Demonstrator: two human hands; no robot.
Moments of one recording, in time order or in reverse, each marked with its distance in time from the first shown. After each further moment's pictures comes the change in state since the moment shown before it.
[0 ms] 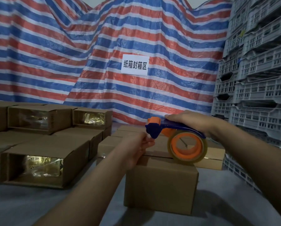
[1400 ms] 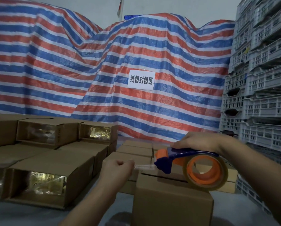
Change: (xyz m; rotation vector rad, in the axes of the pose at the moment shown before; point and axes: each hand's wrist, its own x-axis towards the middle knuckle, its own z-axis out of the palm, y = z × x) left_hand -0.004 -0.022 -0.052 0.334 0.431 0.086; right_hand -0.001 -0.013 -0.002 -0.307 -0.128 -0.004
